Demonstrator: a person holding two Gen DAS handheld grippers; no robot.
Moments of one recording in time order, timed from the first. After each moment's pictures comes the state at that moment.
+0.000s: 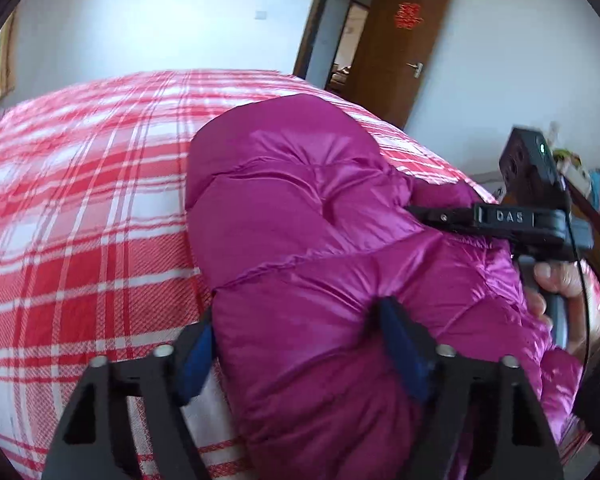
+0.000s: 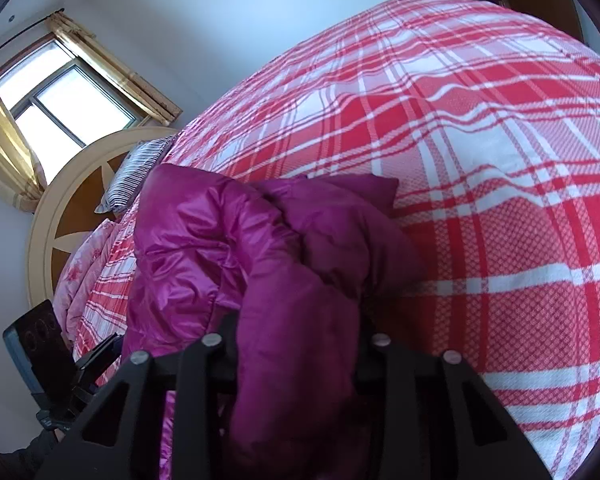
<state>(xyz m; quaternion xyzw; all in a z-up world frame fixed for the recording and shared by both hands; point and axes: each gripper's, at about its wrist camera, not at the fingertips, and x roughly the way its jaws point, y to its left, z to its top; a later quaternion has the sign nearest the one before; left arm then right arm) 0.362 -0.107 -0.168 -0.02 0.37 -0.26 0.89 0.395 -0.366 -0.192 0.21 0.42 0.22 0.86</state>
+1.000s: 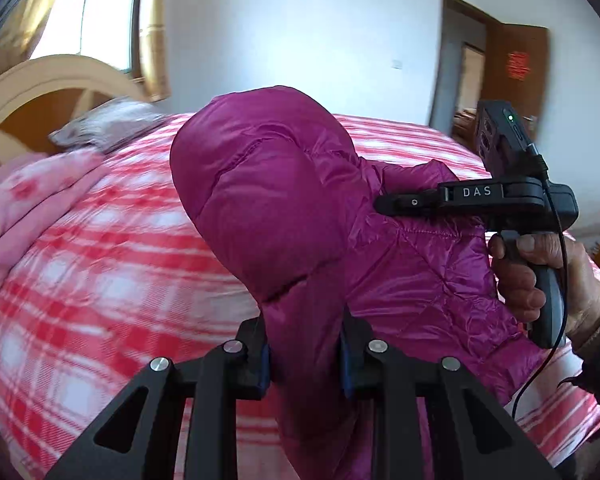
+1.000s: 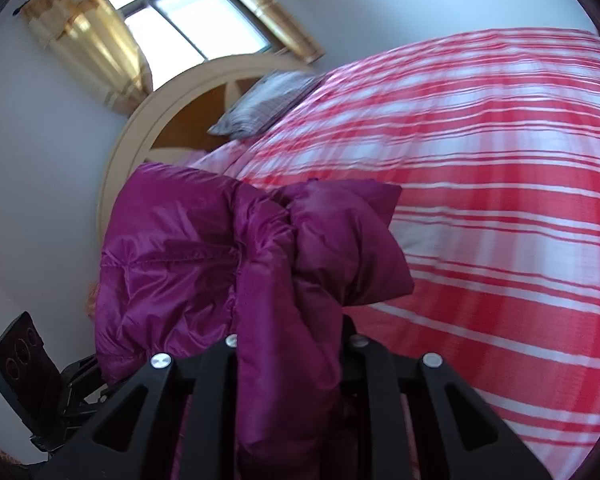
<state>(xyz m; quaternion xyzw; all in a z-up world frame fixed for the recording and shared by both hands) 0.210 0.185 -0.082 -0.03 0.32 -0.01 0.95 0.413 0.002 -0.119 0.13 0.42 0.44 0.78</state>
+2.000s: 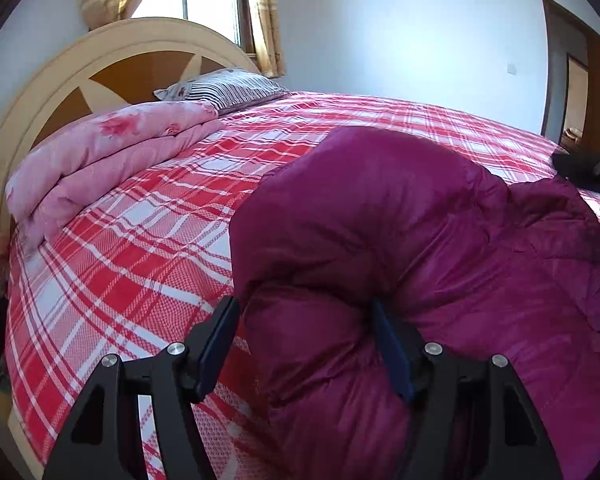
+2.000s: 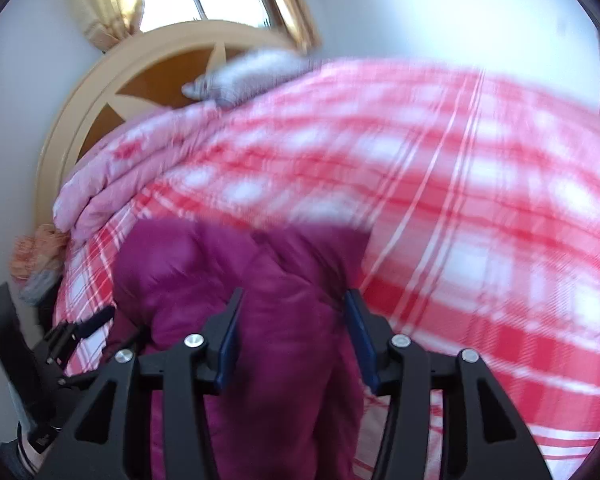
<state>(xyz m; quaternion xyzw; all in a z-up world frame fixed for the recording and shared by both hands) 0.254 0.260 -0.173 -0.04 0.32 0.19 0.93 0.372 0.095 -0.107 -0.02 0.34 0.34 0.88</state>
